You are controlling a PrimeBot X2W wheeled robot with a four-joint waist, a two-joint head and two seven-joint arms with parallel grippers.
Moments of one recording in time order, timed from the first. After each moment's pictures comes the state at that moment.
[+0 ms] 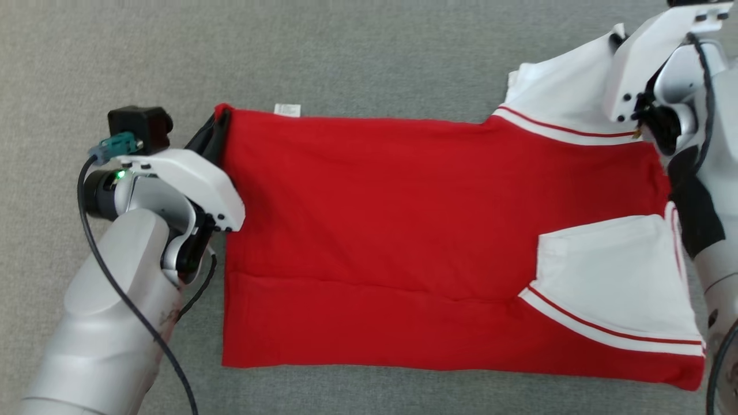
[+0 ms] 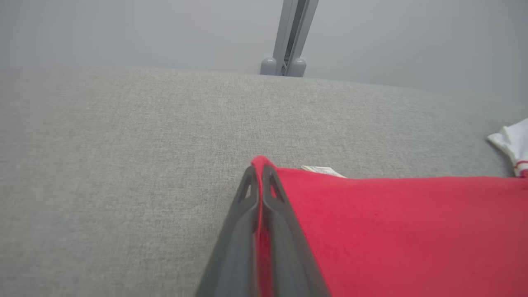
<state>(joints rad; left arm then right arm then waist) -0.77 0.22 -0.48 0.69 -0.68 0.02 -0.02 -1.19 -0.13 0.02 1.11 0.06 0.13 0.33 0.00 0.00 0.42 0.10</state>
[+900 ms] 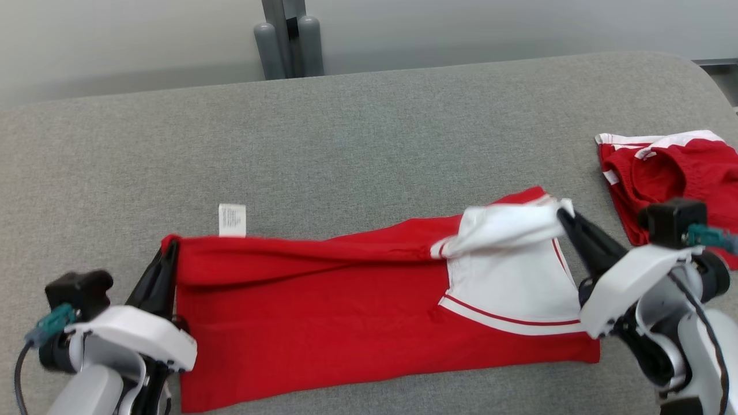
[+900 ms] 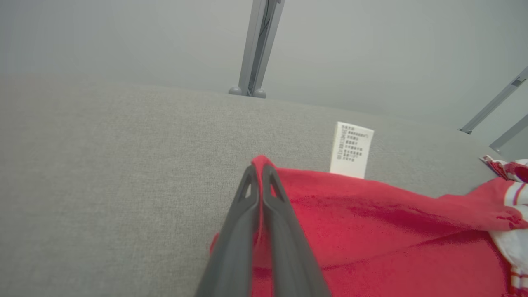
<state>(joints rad) -0.24 0.40 -0.38 0.31 -0.78 0.07 -0.17 -0.31 -0.25 0.21 0.17 0.48 0.13 0.24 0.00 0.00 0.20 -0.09</state>
